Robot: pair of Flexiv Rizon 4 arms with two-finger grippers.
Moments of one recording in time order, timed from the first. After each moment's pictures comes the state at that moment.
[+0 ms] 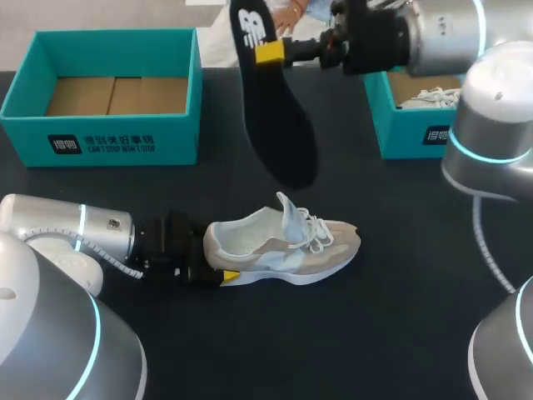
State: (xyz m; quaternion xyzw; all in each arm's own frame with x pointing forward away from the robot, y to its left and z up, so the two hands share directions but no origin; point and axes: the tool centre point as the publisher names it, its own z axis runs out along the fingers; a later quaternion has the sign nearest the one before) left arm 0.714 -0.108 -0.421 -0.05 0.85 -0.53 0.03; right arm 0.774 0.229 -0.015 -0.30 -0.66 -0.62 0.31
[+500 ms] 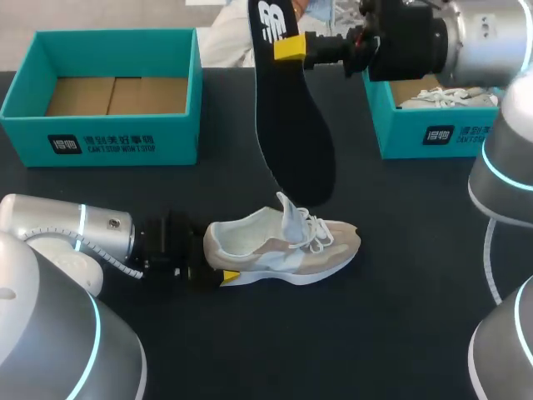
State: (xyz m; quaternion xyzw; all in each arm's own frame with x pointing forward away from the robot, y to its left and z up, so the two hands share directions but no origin) left arm 0.714 -0.108 -0.421 -0.05 0.85 -0.53 0.03; right arm 0.712 0.217 0.021 -0.34 -0.62 -0.62 0.34
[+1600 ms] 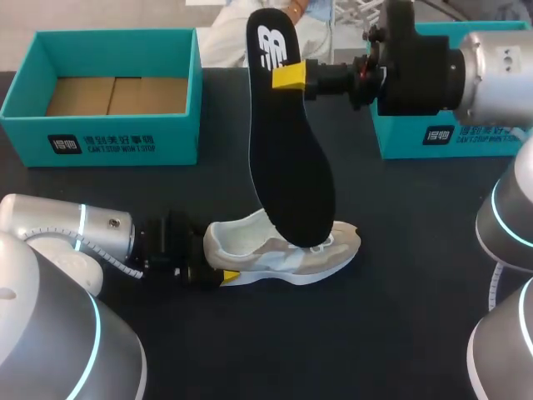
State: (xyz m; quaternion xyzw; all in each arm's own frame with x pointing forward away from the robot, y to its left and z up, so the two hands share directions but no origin) left arm 0.714 -0.109 -0.419 -0.05 0.85 -0.53 0.03; right arm 0.657 0.220 0.030 -0.39 -0.60 -0.62 0.33
